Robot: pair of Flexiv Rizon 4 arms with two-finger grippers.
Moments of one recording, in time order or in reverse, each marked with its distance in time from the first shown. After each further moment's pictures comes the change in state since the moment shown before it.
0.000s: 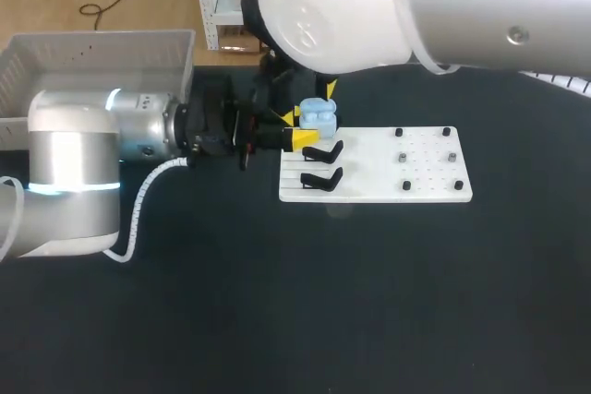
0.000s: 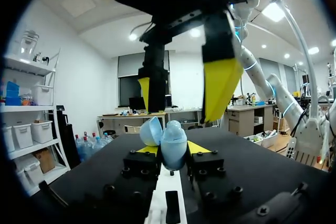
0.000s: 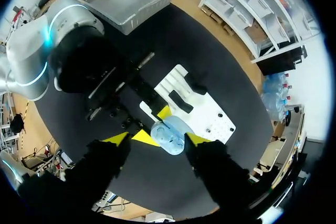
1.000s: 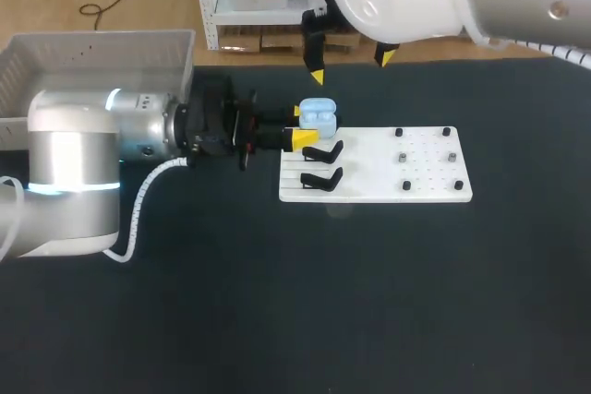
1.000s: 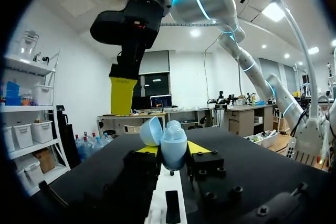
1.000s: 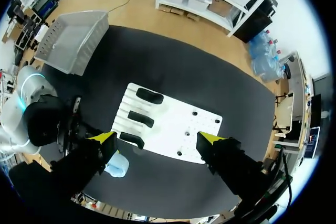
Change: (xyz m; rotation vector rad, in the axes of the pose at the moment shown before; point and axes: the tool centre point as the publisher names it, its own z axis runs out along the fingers) left arm 0.000 0.000 0.000 0.000 0.000 0.000; right arm -0.014 -0.093 0.013 -0.001 -0.069 0.400
